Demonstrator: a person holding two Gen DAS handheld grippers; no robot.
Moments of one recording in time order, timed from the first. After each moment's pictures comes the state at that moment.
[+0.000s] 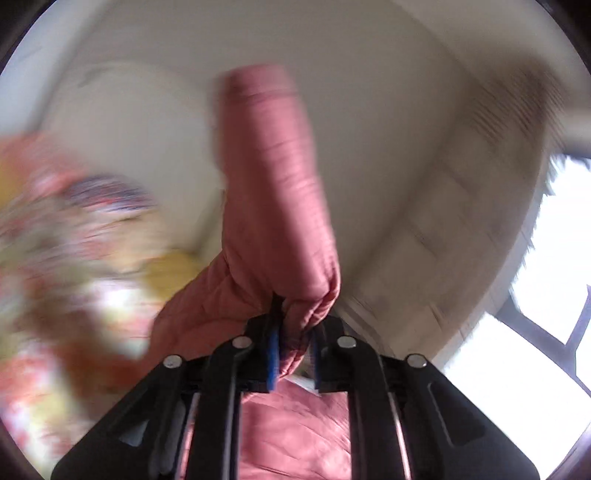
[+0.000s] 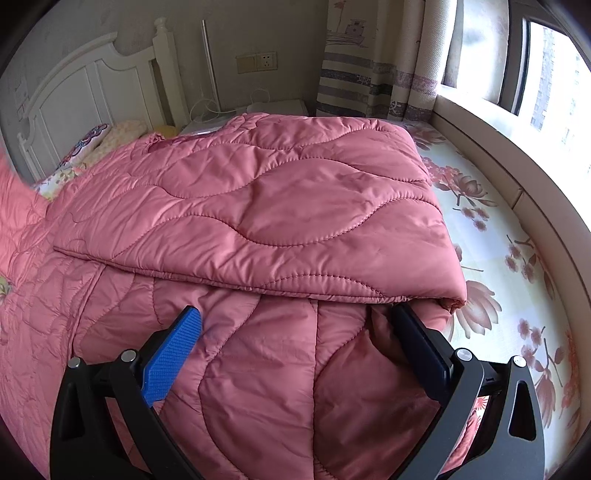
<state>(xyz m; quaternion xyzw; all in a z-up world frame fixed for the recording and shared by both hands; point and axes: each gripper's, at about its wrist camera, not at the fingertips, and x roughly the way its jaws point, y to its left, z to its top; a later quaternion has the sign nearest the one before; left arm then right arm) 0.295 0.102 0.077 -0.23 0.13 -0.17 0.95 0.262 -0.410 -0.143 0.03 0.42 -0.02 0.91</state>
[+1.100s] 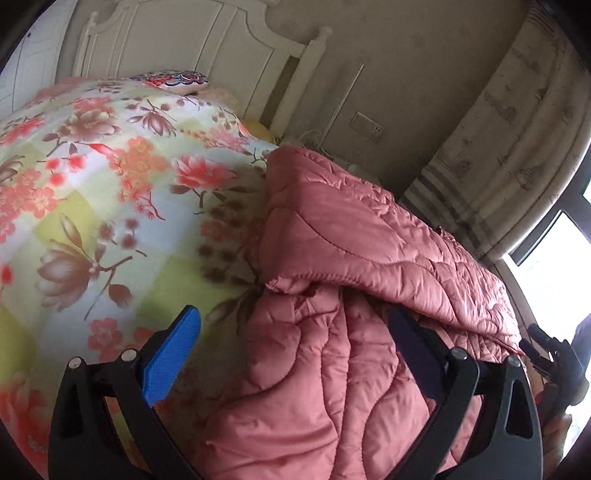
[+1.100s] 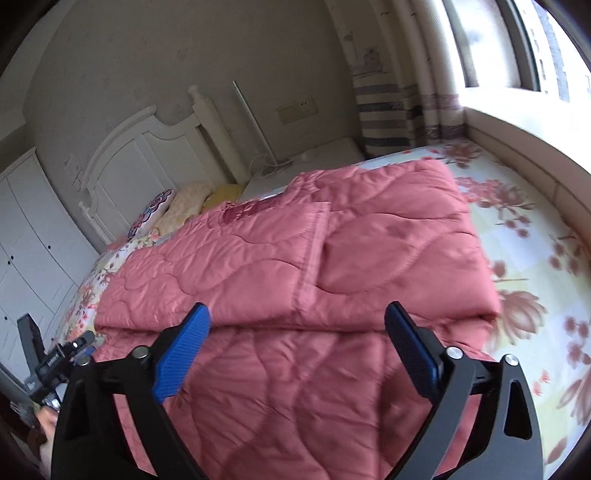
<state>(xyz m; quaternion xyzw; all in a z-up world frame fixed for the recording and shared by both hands) 0.261 0.132 -0.138 -0.19 0.35 -0.06 0.92 0.260 -0.421 -0.108 0.18 0.34 0.11 0.91</state>
